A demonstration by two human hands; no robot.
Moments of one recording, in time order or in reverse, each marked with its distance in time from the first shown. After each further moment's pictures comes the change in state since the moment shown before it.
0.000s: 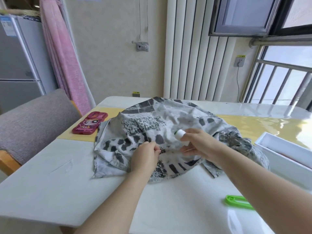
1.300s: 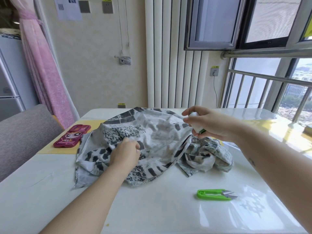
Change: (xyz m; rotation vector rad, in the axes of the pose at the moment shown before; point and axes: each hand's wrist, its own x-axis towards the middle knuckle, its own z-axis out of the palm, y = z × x) left_hand 0.007 0.027 -0.033 0.217 -0.075 -0.005; right_hand -0.078 -0.054 -0.080 -0.116 0.048 -0.170
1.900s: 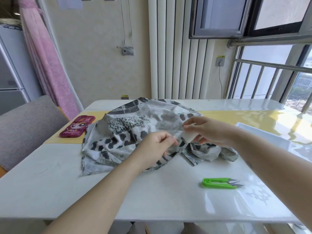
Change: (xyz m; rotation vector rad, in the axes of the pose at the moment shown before) left_hand -0.050 0.049 -0.032 -0.803 -0.278 0.226; right_hand 0.008 0.043 0.022 -0.145 -0.056 0.059
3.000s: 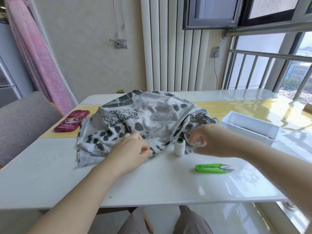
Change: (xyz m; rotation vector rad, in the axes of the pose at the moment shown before) left_hand -0.030 -0.027 -0.017 0.778 -0.038 -0.029; right_hand -0.044 0.037 0.004 -0.839 0.067 -0.297
